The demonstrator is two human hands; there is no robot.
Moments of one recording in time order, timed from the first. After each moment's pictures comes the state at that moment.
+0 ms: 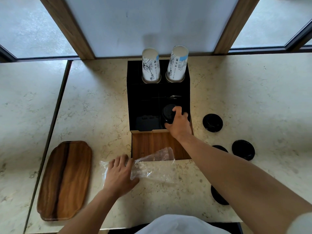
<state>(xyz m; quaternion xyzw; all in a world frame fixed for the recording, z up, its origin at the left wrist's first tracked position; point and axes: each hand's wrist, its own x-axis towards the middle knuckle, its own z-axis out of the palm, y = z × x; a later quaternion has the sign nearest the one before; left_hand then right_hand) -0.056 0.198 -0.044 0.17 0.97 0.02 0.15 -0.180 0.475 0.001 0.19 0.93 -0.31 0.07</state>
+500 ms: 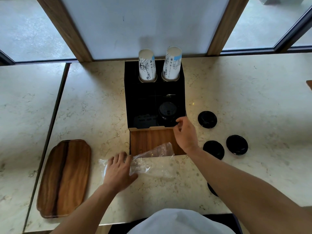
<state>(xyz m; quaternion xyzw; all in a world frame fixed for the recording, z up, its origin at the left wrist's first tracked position) -0.053 0.200 -0.039 0.18 0.97 0.02 0.15 -0.116 0.494 0.003 0.19 0.90 -0.39 -0.05</state>
